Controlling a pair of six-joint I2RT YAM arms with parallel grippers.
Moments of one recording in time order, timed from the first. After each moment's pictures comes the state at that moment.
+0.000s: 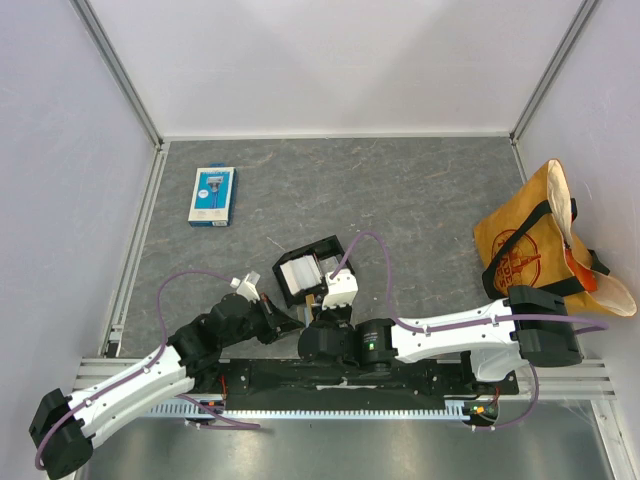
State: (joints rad) left arm -0.84 0.46 0.10 -0.15 0.13 -1.30; right arm 1.55 1.49 0.95 -0.32 0.96 1.08
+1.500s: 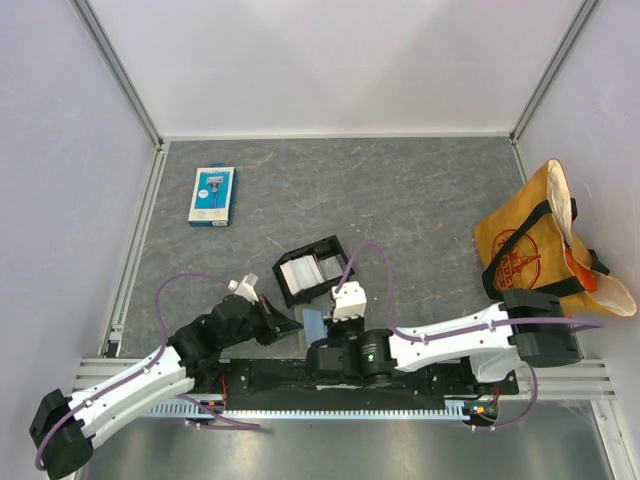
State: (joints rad) left arm -0.84 0.45 0.09 -0.18 0.11 -1.32; right arm 1.61 1.54 0.98 -0.59 1.03 1.22
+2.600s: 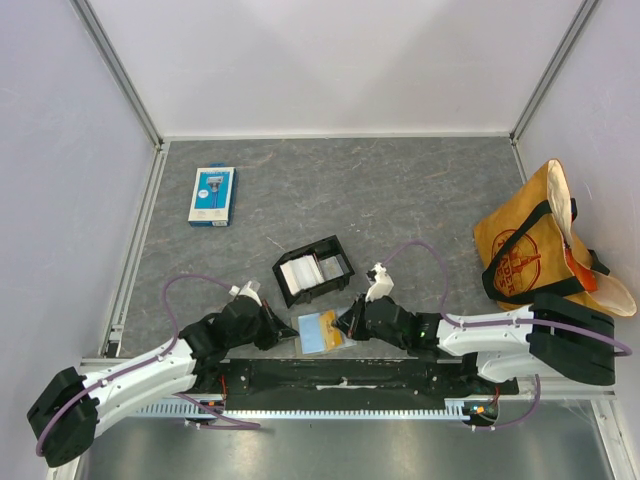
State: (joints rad) left arm -0.84 0.66 0.06 -0.12 0.08 -1.30; right arm 1.23 1.26 0.34 0.35 0.28 1.12
